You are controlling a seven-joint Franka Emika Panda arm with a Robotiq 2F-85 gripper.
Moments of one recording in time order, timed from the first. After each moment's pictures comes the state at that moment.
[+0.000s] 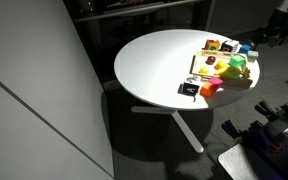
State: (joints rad) arm -0.17 -0.09 -0.19 -2.58 -0.03 2.59 -0.05
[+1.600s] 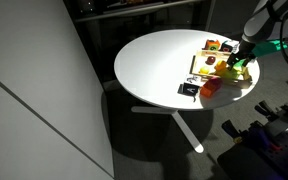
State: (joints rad) arm -0.13 0.32 -0.12 -2.44 0.08 2.80 -0.13
